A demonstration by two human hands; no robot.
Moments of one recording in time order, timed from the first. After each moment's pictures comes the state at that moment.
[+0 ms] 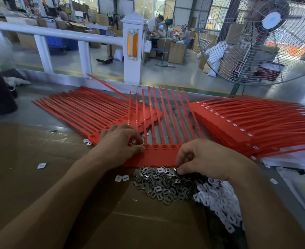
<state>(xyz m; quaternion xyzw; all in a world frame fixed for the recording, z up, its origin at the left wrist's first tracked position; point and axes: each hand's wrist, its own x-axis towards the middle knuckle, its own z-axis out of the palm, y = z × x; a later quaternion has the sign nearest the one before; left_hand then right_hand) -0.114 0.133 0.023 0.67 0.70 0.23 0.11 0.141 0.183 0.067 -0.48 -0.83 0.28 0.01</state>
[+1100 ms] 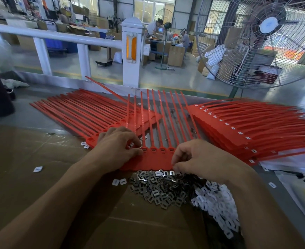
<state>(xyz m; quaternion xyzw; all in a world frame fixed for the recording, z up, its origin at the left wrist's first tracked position) -0.115 0.135 0.020 0.67 0.70 0.23 0.10 0.142 0.182 0.066 -0.45 -0.83 0.33 0.08</state>
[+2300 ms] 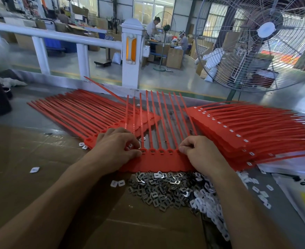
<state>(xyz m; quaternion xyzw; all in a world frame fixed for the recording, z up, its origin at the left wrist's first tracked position) -0.115 0.133 0.022 0.67 0.70 0.23 0.10 0.137 0.215 0.028 -0.57 -0.75 0.25 0.23</state>
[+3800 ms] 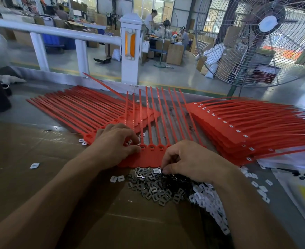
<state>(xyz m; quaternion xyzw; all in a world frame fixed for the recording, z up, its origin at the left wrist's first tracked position) -0.118 0.137 0.018 0.67 0.70 0.22 0.10 0.125 0.183 0.052 -0.41 -0.86 0.29 0.04</state>
